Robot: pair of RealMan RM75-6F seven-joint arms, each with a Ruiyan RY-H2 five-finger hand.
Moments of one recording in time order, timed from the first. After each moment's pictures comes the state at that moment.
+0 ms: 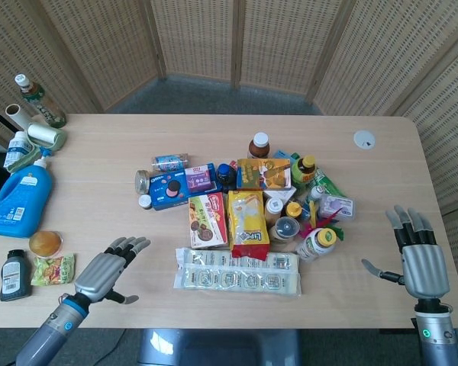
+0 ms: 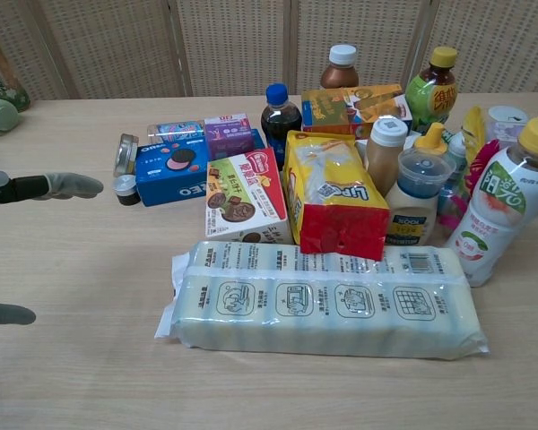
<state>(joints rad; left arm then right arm) -0.36 -1.21 0.02 -1.97 1.34 1.02 0.24 0.12 -1.34 0.09 -1.40 -1.57 1.60 -0.08</state>
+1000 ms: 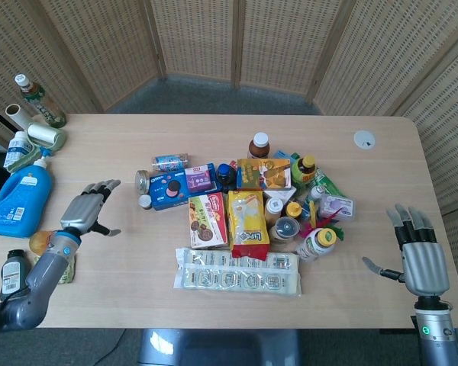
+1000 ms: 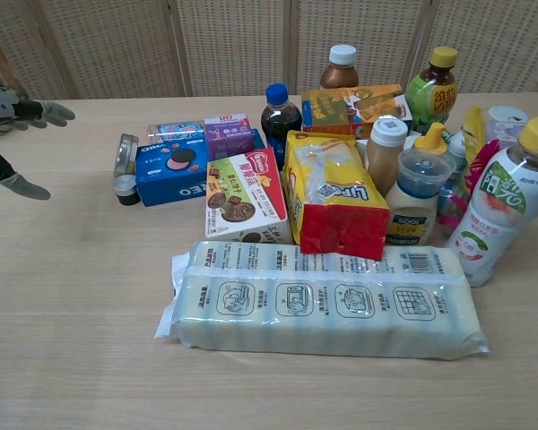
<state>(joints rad) -0.61 -1.30 -0.20 -1.53 0.88 0.80 0.21 0.13 -1.34 0.10 -1.40 -1.55 1.57 -0.09</state>
